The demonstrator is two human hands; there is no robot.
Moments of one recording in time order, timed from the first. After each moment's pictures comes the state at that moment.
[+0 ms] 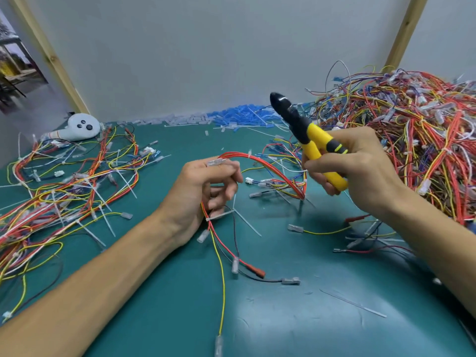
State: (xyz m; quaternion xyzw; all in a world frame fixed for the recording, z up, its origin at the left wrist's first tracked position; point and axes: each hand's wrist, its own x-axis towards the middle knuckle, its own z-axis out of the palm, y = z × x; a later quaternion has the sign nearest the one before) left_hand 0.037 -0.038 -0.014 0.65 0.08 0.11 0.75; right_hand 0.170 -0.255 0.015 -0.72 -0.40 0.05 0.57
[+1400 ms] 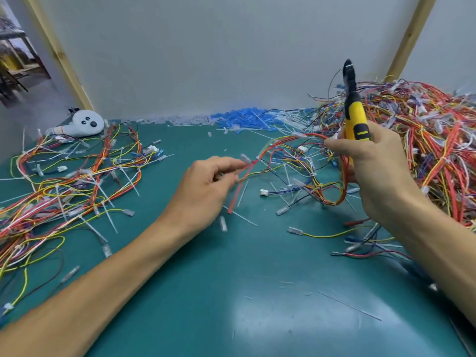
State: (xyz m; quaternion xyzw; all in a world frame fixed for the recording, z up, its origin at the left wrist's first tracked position) left_hand 0.041 -0.038 -0.021 0.85 0.10 0.24 0.45; right_hand 0.186 -0.252 0.010 -0.71 -0.18 -0.01 0.68
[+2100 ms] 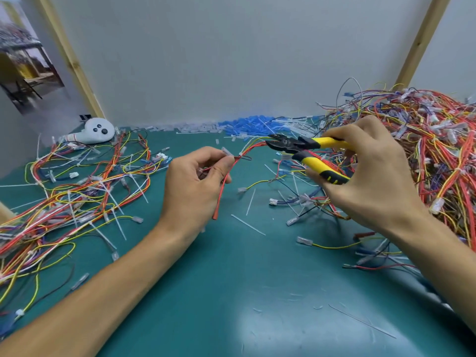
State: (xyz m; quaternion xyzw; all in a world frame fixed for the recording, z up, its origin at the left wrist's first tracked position) left_hand 0.039 -0.029 -0.015 0.76 0.10 0.40 0.51; right_hand 0.174 -0.254 0.011 -0.82 -0.39 -0.25 0.34
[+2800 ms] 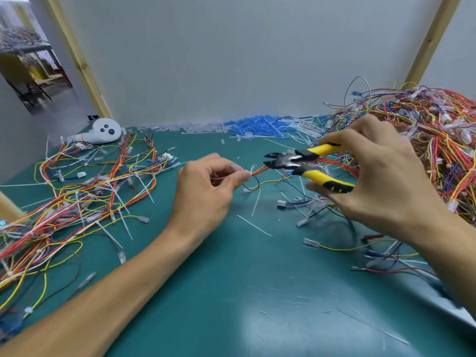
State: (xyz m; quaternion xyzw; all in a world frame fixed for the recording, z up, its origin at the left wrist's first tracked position) left_hand 0.039 -0.033 -0.016 0.82 0.13 0.37 0.42; right_hand 0.171 -0.260 0.017 -0.83 -0.43 -0.25 0.24
